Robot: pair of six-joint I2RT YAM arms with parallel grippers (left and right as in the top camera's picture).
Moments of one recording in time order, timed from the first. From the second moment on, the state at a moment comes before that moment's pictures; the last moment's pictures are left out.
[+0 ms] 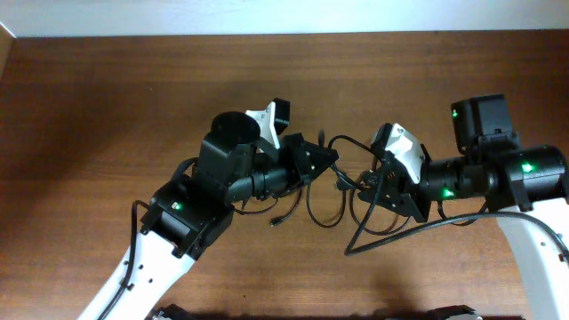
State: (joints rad) left arm -0.59 1.19 1.19 -0.43 0.52 -1.16; right arm 0.15 1.28 1.41 -1.35 -0.84 -0.73
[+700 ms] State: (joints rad) left arm -0.60 1.19 1.19 -0.42 0.49 -1.30; right arm 0.22 1.31 1.41 -1.09 -0.57 -0.24
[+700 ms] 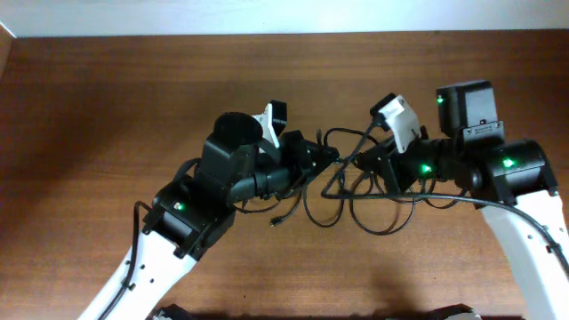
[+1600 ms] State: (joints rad) left arm -0.59 1.18 1.19 -0.42 0.53 -1.42; right arm 0.31 1.42 1.41 -0.97 -0.74 -0.19
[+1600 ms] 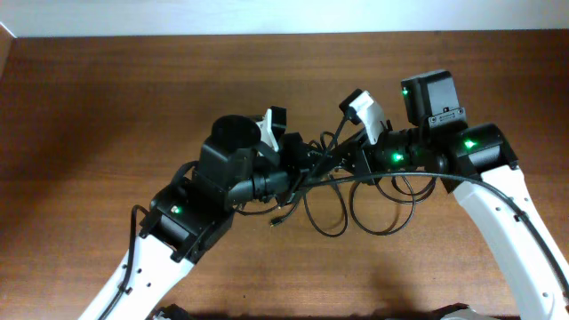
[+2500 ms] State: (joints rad) left arm -0.45 1.18 1.19 -0.18 0.68 -1.54; right arm 0.31 1.42 1.40 -0.70 -0.83 -0.18
